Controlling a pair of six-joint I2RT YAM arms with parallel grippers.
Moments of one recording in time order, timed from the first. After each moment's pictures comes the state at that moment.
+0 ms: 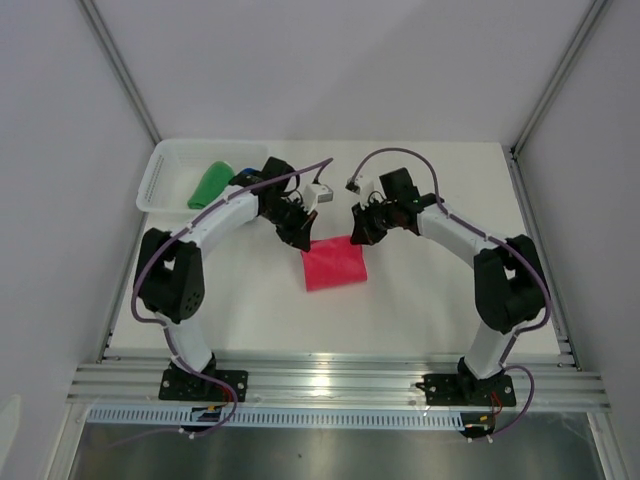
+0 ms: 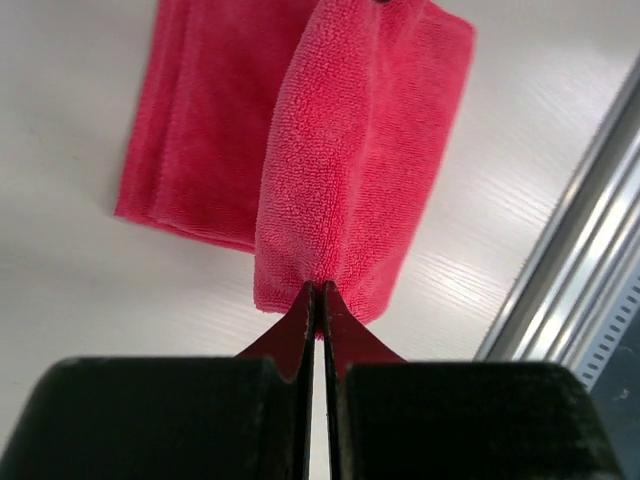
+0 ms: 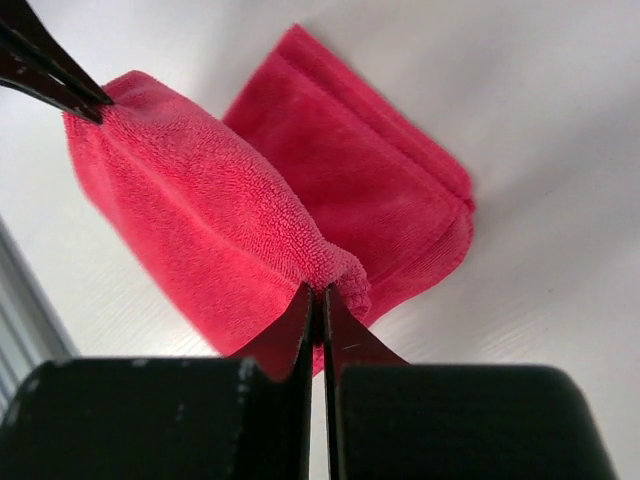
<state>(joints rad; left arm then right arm) -0.43 1.79 1.46 -0.87 0.60 0.41 0.46 1.74 1.27 -0.40 -0.56 -0.16</state>
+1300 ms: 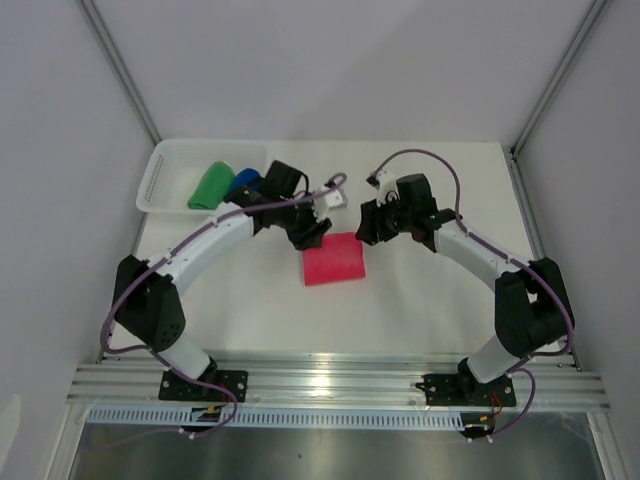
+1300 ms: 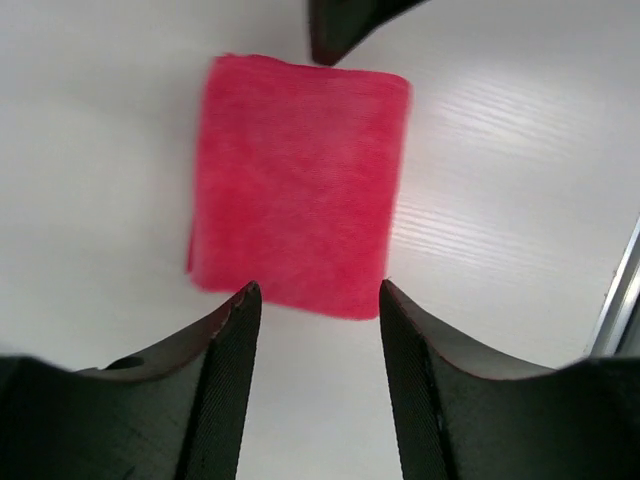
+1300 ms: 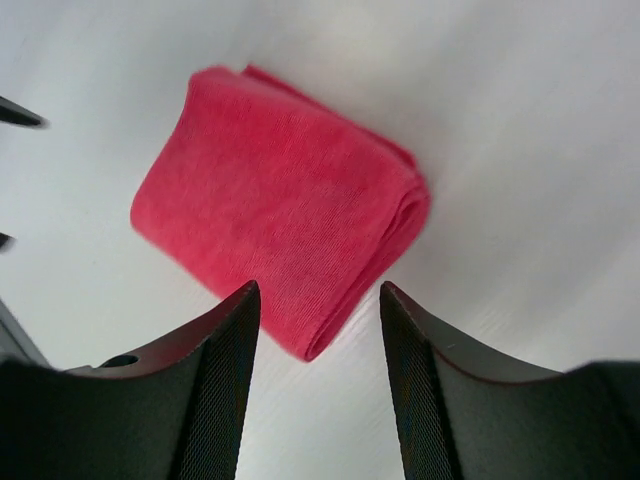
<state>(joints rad) -0.54 1.62 1.41 -0.69 0.44 0.51 0.43 1.60 1.12 -0.21 -0.40 0.03</state>
